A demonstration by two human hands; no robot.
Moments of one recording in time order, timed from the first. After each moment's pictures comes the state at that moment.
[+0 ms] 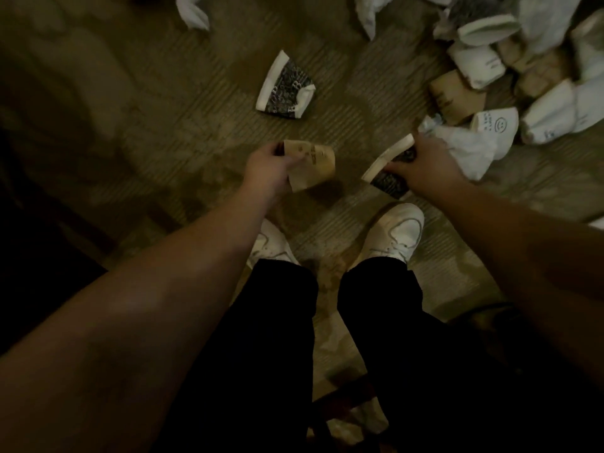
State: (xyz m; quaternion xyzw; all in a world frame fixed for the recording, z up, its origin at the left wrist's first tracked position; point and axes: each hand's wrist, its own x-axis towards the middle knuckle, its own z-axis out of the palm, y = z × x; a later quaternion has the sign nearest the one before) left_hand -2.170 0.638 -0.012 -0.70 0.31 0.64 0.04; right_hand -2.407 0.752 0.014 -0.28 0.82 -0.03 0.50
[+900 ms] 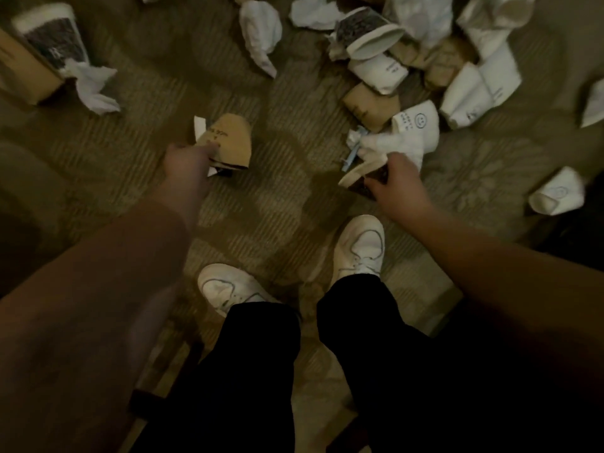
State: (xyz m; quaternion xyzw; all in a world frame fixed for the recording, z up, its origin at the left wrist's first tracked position) left_hand -2.234 0.564 -0.036 -0.78 0.33 0.53 0.02; right_hand -2.442 0.814 0.006 -0.22 0.88 -0.12 0.41
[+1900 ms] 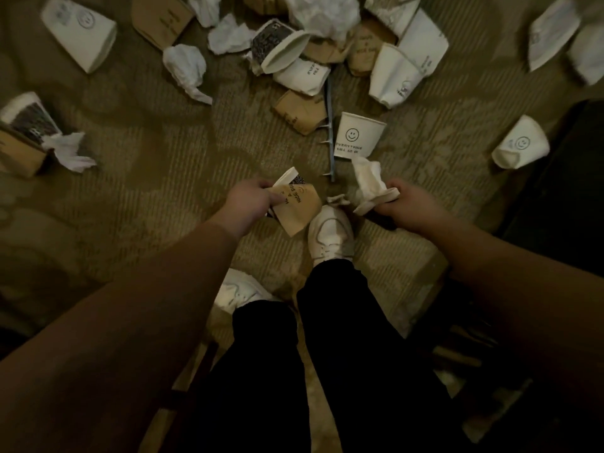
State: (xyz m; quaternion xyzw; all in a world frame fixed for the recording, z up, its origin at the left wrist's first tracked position) left_hand -2.339 0.685 0.028 -0.54 0.55 0.55 0.32; right_hand -2.501 0.929 0.040 -0.05 0.81 -0.15 0.57
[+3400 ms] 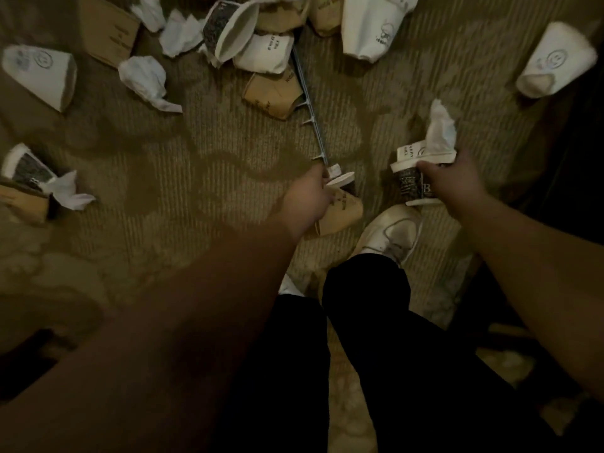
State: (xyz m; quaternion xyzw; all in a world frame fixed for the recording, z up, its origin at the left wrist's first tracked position) left_hand -2.379 0.783 -0.025 -0.32 0.75 0.41 0.41; right_hand -2.491 1.011 -0.032 0.29 0.81 -0.33 0.39
